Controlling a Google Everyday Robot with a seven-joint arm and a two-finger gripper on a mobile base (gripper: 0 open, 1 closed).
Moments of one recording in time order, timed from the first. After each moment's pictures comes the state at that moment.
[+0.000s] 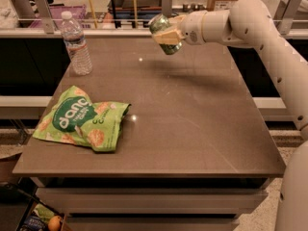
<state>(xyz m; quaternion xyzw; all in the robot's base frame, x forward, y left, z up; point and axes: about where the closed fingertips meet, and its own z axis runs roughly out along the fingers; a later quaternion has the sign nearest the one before) 0.776 -0.040 0.931 -0.45 0.66 0.23 0.55</state>
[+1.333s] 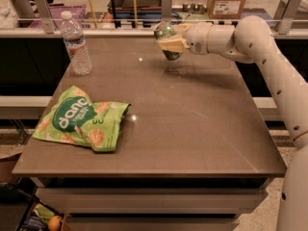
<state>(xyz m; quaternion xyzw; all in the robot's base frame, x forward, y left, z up) 0.781 -0.055 0.910 -0.45 0.62 0.26 0.59</state>
